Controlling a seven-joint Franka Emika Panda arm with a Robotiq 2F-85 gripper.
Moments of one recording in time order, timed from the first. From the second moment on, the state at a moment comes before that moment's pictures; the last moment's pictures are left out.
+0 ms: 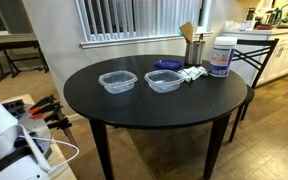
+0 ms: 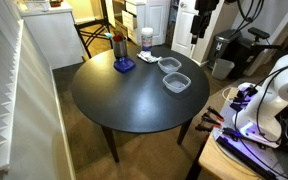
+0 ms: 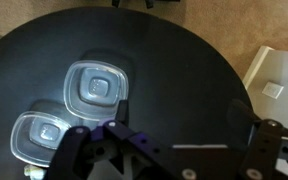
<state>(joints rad) 0.08 -0.51 0.11 -2.22 0.11 1.65 0.14</state>
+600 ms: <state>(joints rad) 0.07 -0.30 0.08 -2.19 0.11 1.85 0.14</state>
